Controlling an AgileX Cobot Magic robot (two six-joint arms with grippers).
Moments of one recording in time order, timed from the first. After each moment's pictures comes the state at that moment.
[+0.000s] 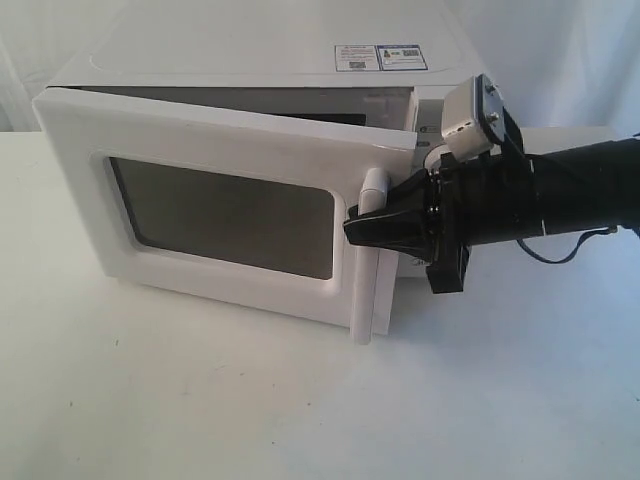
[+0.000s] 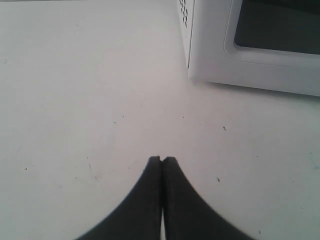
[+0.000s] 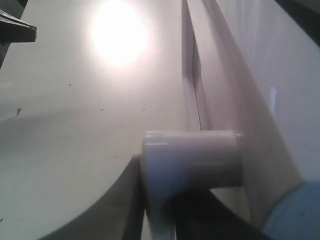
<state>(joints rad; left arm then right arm) -0.02 0.00 0.02 -0.20 0.41 0.18 0.06 1.61 -0.89 1.45 1.08 -2.00</state>
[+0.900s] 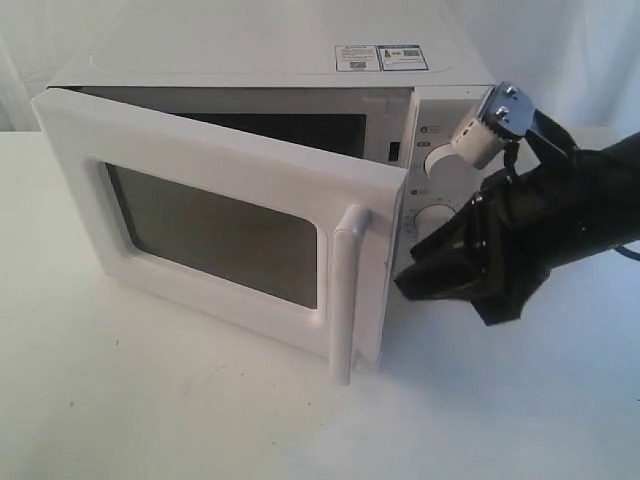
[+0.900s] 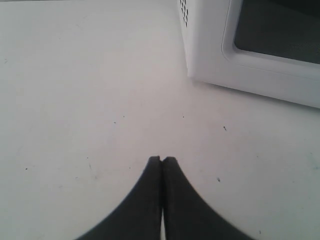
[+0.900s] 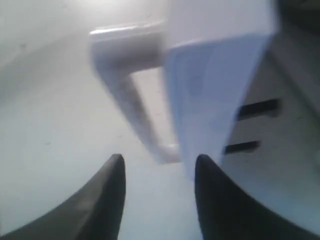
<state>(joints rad) -0.02 0.00 0.02 -0.20 0.41 0.18 0.07 1.35 -0.89 0.94 0.98 -1.36</state>
